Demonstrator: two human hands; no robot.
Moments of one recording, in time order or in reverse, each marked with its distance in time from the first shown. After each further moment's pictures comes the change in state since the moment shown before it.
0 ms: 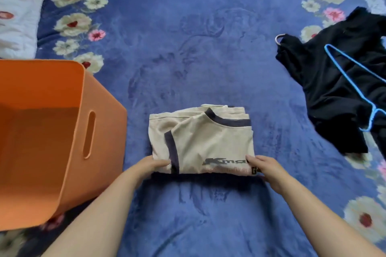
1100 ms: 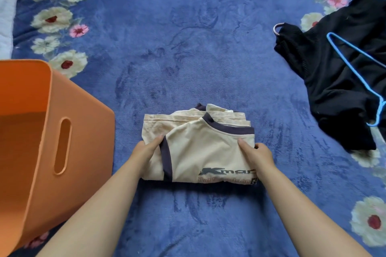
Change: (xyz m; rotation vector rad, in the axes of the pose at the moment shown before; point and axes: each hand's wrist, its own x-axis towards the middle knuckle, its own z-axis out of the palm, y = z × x) left_hand 0.046 0.029 0.009 -0.190 0.327 0.093; right_hand 0.042 -0.019 0.023 0.011 0.383 -0.004
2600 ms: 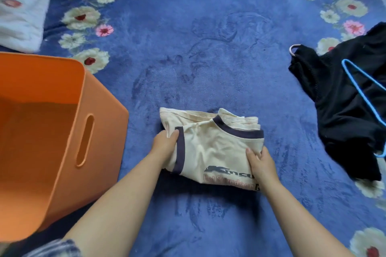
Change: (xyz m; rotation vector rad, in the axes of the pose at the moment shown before) left_hand -0.011 0.032 0.021 0.232 0.051 0.170; right_hand -0.017 -0.019 -0.001 0.050 -0.041 -0.277
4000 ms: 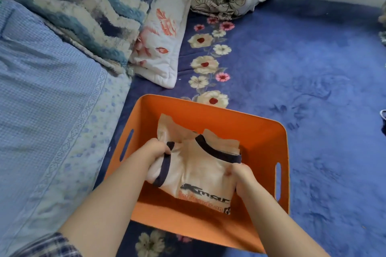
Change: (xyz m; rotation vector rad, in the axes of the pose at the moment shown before) left_hand 0.028 -0.099 -0.404 0.011 -0.041 -0.282; right_hand -0.182 -0.216 0.326 -0.099 -0.233 0.349
